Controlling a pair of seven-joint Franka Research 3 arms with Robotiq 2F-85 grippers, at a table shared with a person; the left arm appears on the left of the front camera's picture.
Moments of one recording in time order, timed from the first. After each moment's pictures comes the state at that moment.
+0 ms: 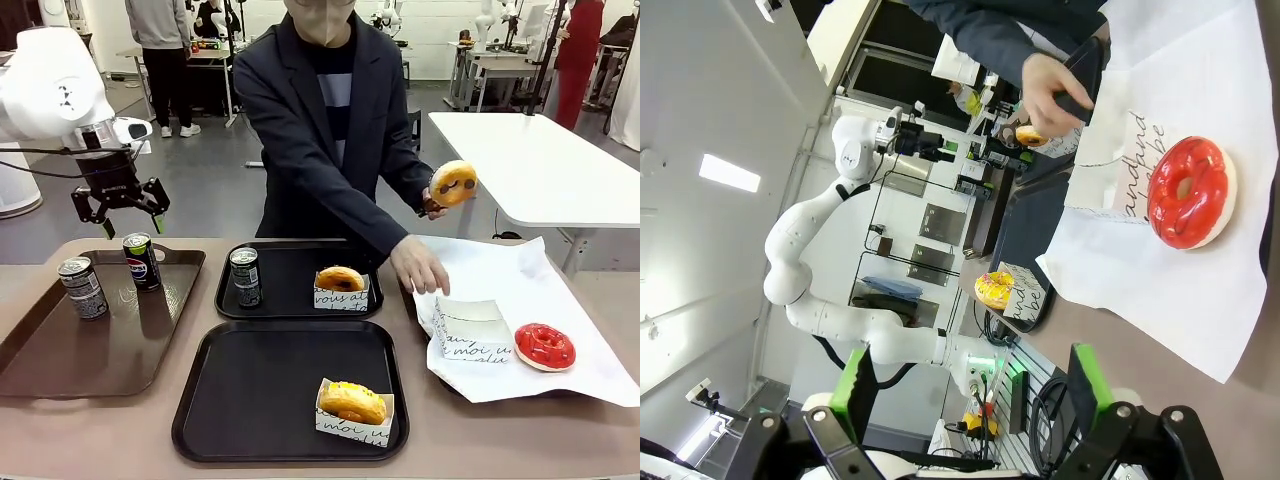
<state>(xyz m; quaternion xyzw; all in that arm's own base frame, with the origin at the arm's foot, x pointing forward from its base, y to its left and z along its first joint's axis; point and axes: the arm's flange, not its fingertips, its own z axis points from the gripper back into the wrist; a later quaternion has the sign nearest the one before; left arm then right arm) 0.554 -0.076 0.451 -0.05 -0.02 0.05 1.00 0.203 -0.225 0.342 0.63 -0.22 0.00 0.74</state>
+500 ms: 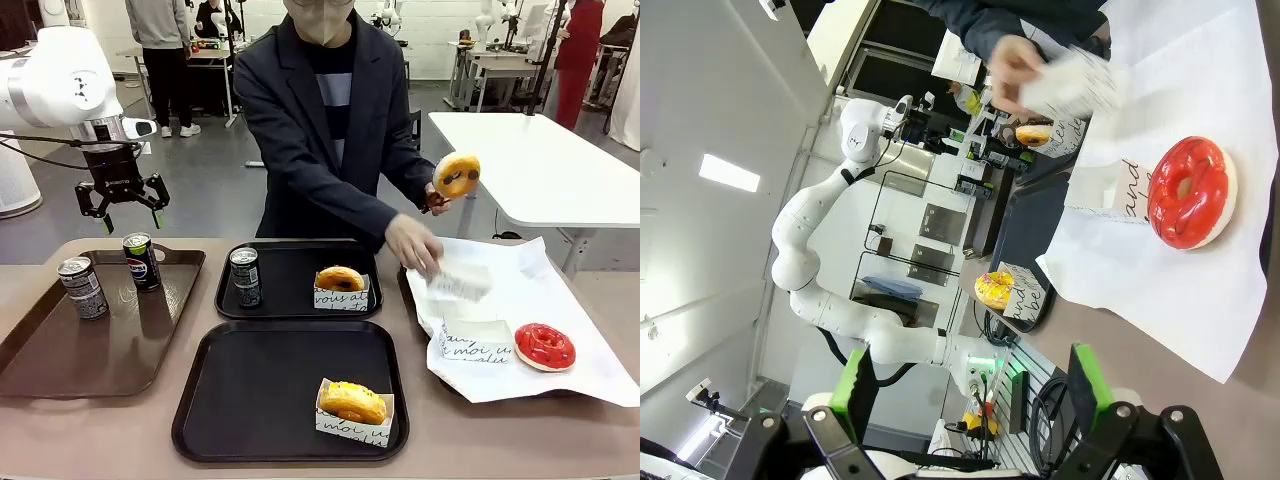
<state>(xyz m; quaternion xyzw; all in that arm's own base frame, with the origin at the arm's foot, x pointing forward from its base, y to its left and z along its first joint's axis) 0.592 -0.068 0.444 -0.03 0.02 0.08 1.00 0.202 -0.225 0.342 0.63 -0.22 0.00 0.74</state>
